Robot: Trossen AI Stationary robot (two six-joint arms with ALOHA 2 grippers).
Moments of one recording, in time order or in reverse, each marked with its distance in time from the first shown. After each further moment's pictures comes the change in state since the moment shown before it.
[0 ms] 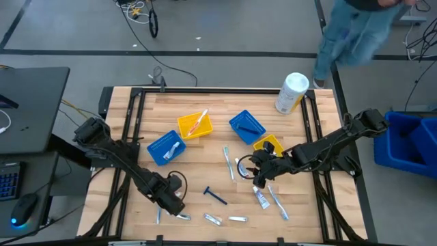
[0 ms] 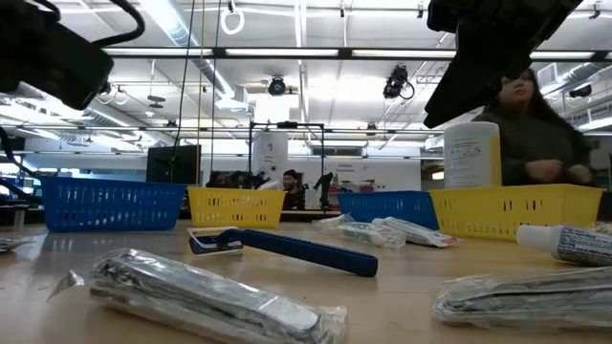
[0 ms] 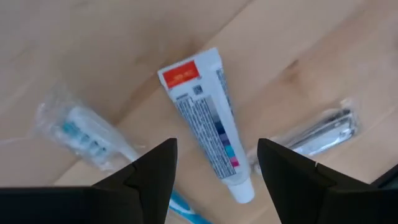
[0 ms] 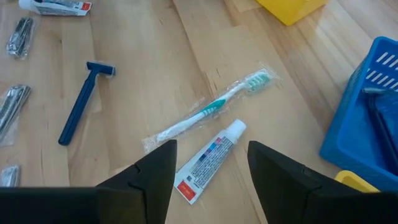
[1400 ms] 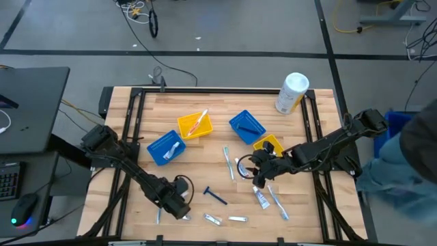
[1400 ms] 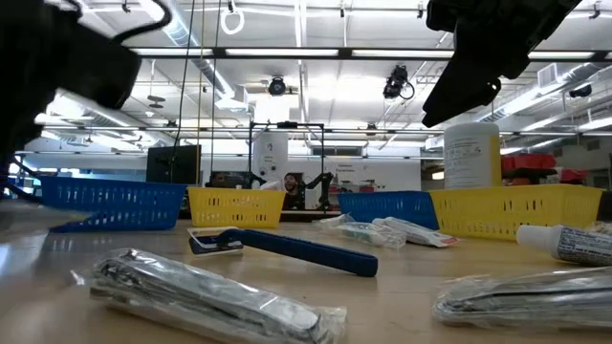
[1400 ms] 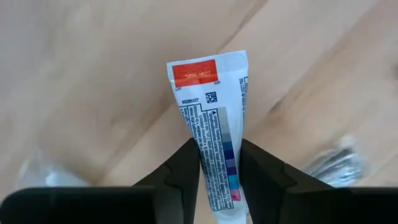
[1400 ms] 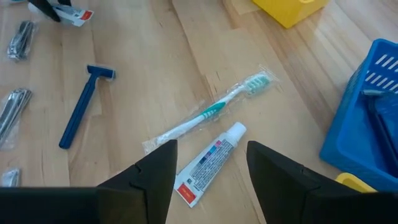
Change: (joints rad) left arm 0.006 0.127 0.106 -0.030 -0.127 0.118; right arm -0.003 0.000 0.000 0.010 0.004 0.000
